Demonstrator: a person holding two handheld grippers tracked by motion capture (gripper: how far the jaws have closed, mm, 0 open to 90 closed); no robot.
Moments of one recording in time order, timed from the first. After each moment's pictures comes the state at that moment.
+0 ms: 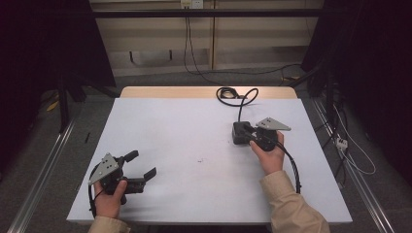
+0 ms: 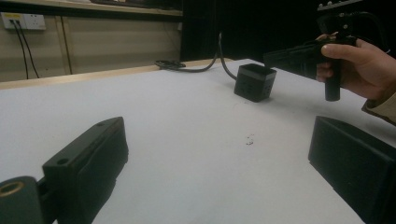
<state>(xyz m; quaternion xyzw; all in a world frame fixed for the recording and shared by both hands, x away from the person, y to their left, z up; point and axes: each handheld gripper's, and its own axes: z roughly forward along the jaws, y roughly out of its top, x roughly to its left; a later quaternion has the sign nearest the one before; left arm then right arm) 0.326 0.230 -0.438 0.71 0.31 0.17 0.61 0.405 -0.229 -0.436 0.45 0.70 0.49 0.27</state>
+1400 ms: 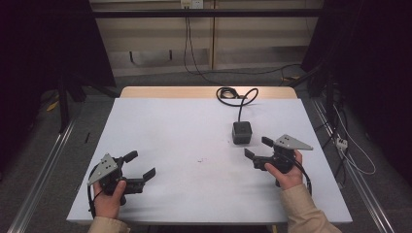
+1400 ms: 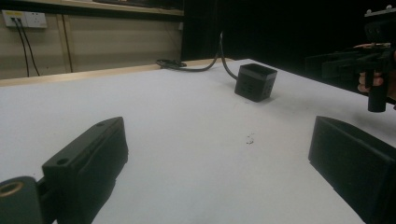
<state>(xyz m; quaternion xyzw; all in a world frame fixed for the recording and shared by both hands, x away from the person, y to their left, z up) 0.325 0.231 -0.438 0.70 0.32 0.17 0.61 0.339 -0.257 -0.433 0.44 0.69 0.53 0.23</state>
